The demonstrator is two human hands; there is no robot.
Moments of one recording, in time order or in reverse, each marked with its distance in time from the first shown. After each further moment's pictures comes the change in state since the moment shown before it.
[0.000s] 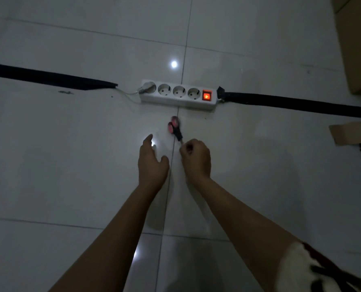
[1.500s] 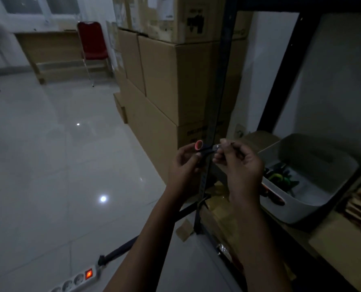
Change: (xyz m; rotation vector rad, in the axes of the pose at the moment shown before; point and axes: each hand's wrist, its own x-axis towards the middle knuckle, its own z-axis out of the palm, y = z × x) left_hand -0.285 0.651 0.152 -0.540 -0.790 0.511; right_hand -0.130 -0.157 -0.718 0.984 0.953 -0.279
